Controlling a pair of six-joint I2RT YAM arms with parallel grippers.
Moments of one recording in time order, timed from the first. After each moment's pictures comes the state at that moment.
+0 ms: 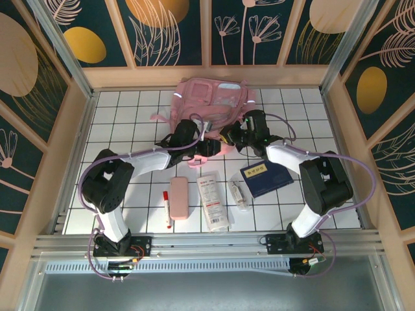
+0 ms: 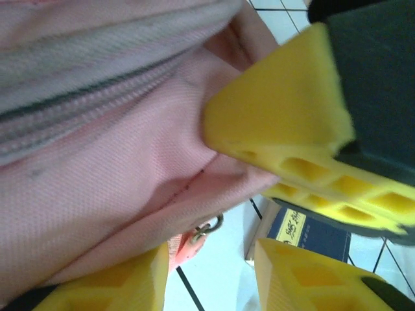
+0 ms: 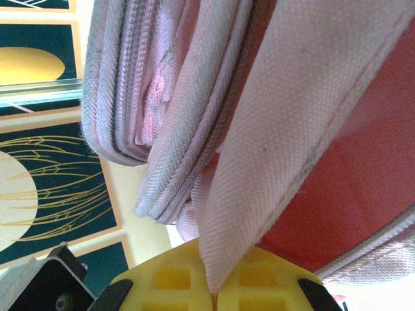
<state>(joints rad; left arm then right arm) -0.64 1.80 1.04 0.17 0.37 -0.53 0.45 1.66 0.96 0.14 -0.47 1.26</state>
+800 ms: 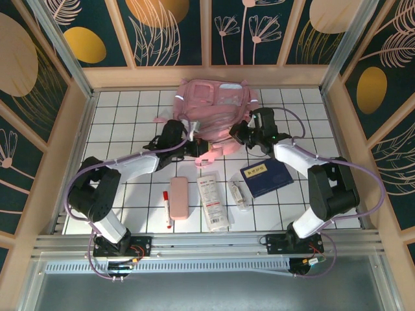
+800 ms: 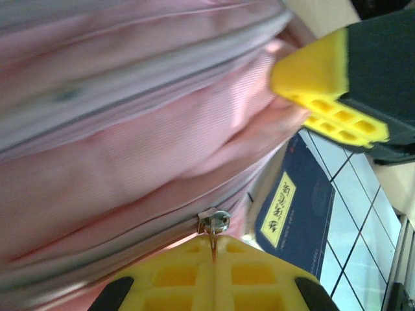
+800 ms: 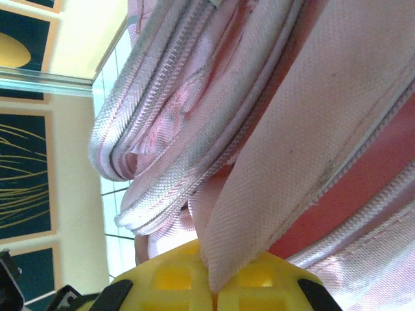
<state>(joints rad) -0.55 1.66 0.91 0.17 0.46 -0.54 0.37 1.59 0.97 -0.02 -0.41 0.93</state>
